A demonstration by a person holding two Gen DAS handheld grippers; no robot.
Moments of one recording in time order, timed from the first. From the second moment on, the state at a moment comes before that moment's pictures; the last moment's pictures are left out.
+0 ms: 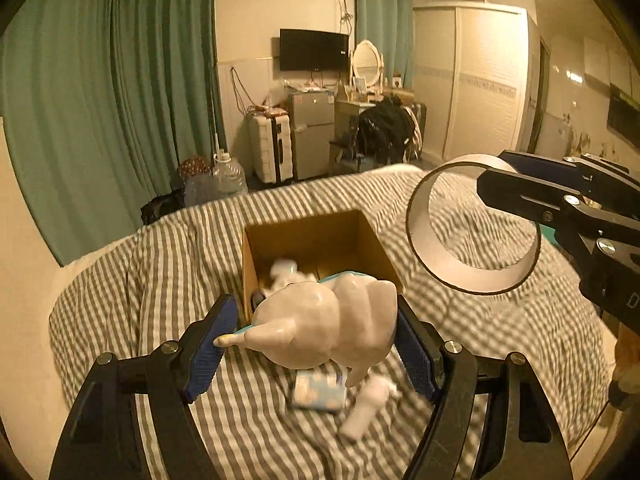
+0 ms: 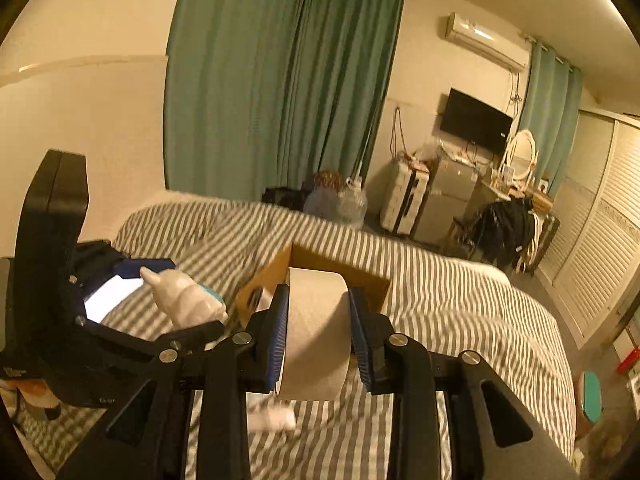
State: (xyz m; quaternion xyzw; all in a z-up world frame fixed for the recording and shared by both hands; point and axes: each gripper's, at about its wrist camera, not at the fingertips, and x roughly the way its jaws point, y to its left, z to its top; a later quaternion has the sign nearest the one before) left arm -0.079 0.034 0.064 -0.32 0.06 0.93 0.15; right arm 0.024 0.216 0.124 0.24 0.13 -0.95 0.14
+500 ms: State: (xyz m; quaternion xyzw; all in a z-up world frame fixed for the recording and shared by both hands) left arm -0.232 0.029 0.066 -0.30 0.04 0.95 0.10; right arm -0.127 0.209 0.132 0.22 0.10 -0.96 0.14
